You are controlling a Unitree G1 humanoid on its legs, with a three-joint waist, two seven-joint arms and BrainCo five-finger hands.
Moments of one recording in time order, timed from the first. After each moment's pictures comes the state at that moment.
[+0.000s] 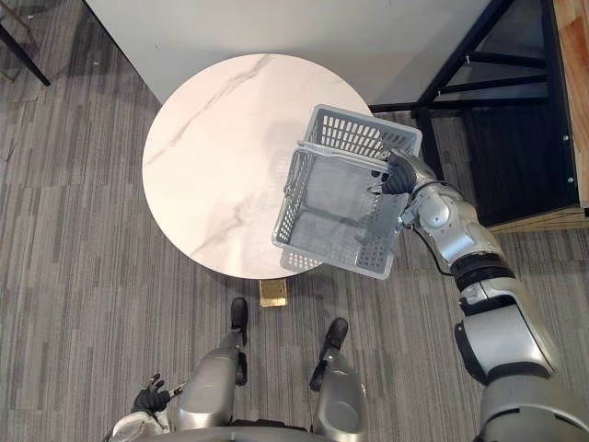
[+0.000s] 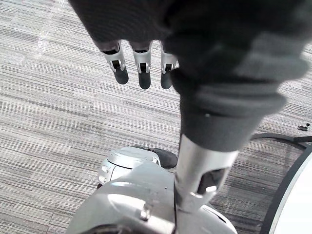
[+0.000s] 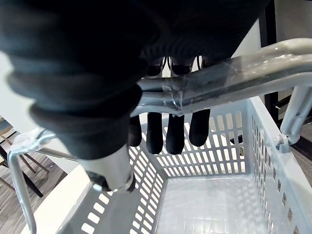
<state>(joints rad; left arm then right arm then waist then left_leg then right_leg) 0.16 0.16 0.01 0.91 -0.38 -0.09 0.12 -0.81 -0.73 0.33 0.84 -0.36 -0.31 0.01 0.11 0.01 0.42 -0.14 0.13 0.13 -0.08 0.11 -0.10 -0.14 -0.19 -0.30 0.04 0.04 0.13</state>
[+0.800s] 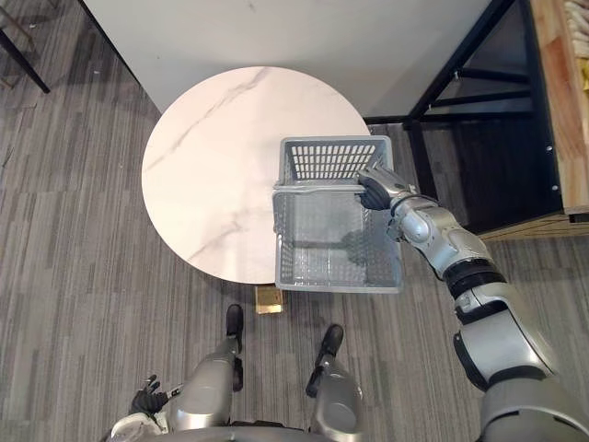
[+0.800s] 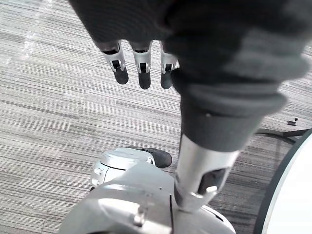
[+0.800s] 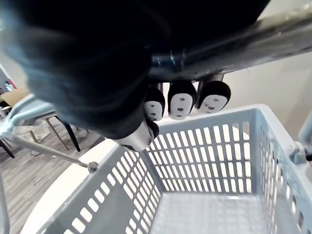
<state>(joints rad) 0.16 0.17 0.01 0.92 -0.33 -0.11 0.15 -0.77 -0.74 0.45 0.71 -0.55 -0.44 -0.06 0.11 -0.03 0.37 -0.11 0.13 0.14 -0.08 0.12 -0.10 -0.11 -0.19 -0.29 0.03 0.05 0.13</state>
